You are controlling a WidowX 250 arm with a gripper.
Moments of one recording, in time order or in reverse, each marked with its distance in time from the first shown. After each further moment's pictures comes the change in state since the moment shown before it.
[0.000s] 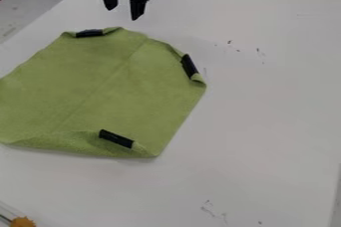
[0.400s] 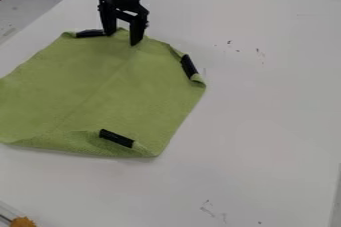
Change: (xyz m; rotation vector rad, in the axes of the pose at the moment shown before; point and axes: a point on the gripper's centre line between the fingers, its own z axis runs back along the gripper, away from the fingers) arm -0.023 -0.015 -0.035 -0.011 0.089 0.022
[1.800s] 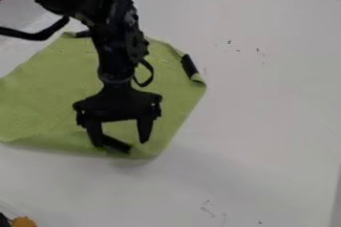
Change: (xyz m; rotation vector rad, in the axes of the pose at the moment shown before) arm -0.195 -0.132 0.021 -0.023 0.039 0.737
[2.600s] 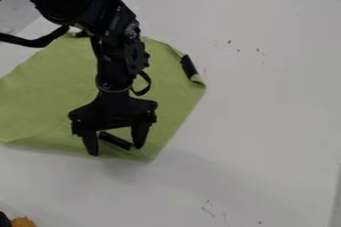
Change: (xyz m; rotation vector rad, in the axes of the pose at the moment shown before) arm -0.004 0.008 -0.003 0.061 -0.017 0.067
